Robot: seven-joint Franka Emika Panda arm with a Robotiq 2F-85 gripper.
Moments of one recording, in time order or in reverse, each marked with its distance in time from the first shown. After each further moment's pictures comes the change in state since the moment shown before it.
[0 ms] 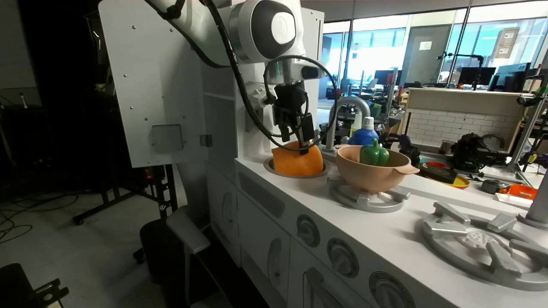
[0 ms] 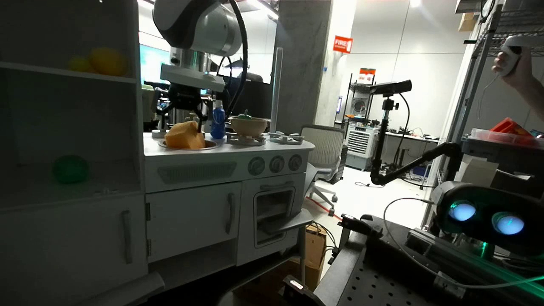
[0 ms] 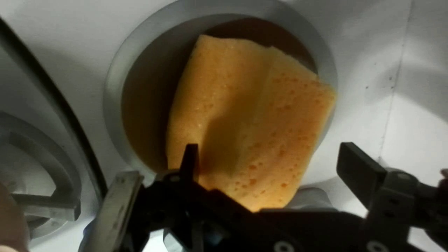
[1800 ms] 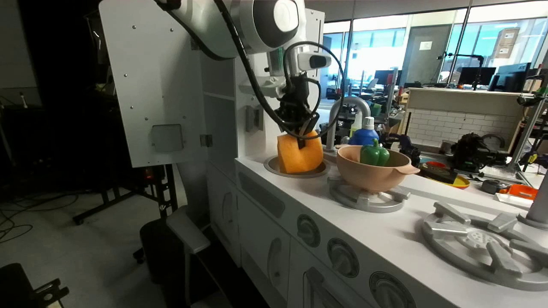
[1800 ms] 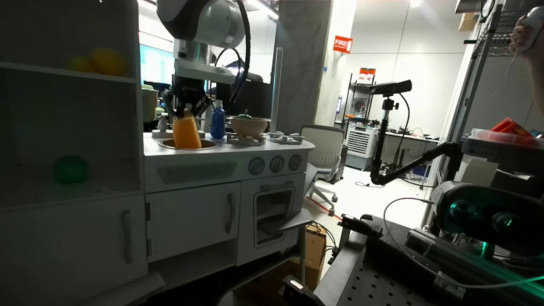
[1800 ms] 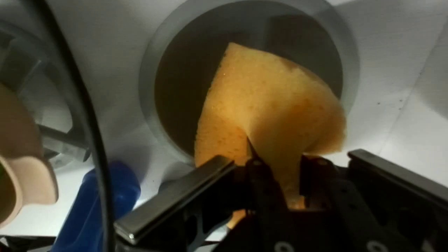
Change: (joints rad) arm 0.005 -0.036 -0.021 -0.010 -0.010 -0.034 -0.250
